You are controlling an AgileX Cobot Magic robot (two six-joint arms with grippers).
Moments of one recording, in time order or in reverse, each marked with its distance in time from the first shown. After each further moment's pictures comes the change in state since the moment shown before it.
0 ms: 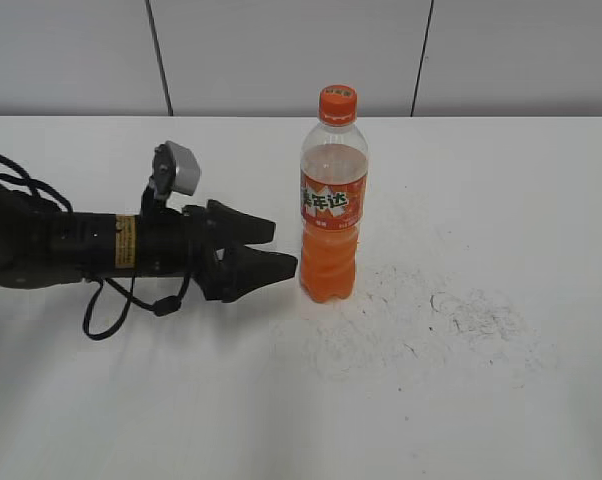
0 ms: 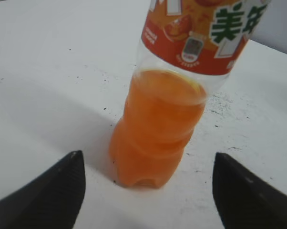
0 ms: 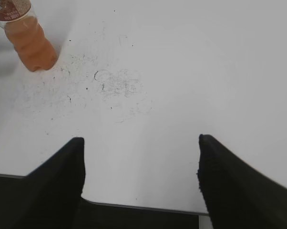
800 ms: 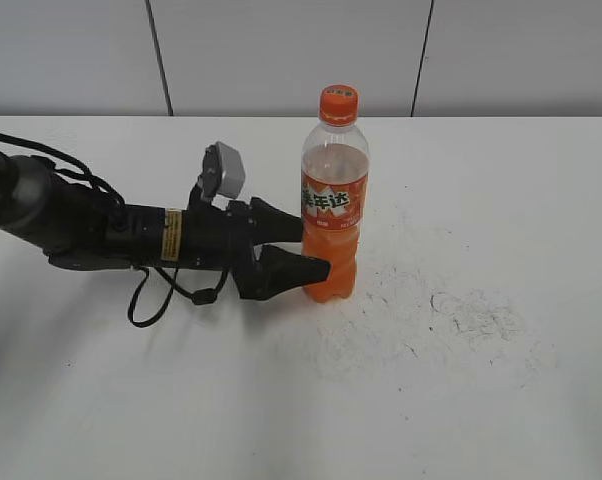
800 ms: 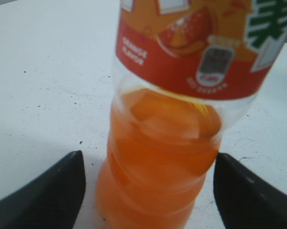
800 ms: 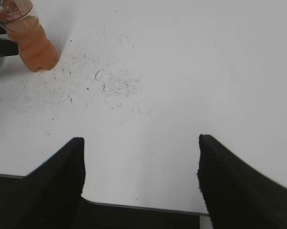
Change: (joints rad) left arm -0.065 0.146 -0.230 0.091 -0.010 -0.020; right arm 0.000 0.000 0.000 0.004 0.000 0.000
